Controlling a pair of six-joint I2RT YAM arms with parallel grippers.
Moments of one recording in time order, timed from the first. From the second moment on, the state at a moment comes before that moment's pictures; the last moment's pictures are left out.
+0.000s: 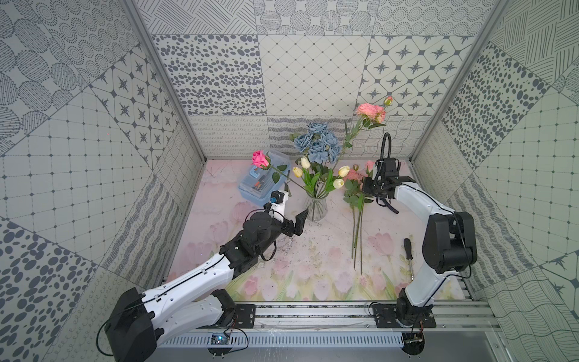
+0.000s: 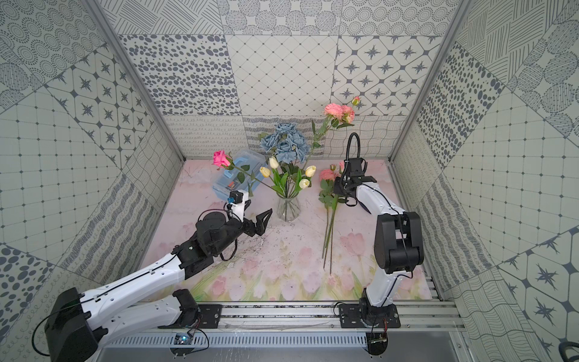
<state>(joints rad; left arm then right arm) -0.80 0.99 0.62 0.20 -0.16 -0.21 0.12 1.79 1.35 -0.48 -0.06 0.35</state>
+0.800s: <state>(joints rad) -0.80 1.03 0.61 0.20 -0.17 -0.21 0.12 1.44 1.14 -0.25 -0.09 0.39</state>
